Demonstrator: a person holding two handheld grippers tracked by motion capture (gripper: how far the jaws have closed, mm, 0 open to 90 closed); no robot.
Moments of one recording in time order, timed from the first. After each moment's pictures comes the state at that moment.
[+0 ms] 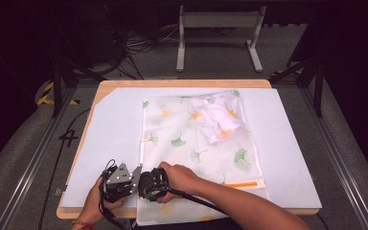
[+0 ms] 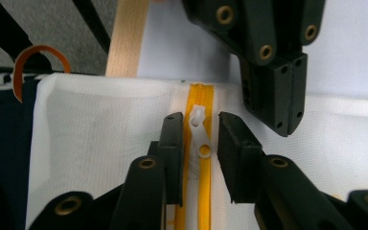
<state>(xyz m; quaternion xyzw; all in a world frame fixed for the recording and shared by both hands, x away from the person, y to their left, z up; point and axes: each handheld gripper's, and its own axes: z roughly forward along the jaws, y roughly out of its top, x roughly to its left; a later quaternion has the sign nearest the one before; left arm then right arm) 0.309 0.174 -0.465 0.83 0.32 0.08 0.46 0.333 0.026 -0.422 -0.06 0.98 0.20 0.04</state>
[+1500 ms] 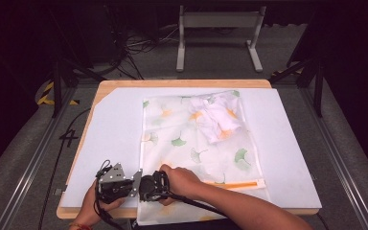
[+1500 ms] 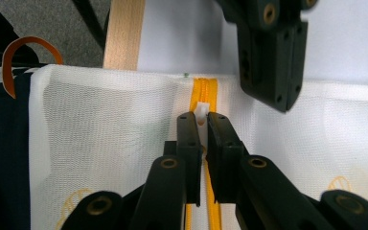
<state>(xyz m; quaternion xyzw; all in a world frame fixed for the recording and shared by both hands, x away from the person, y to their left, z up) 0.312 0.201 -0.460 0.86 0.27 0.05 0.44 0.319 0.022 -0.420 -0.05 0.98 0.19 0.07</state>
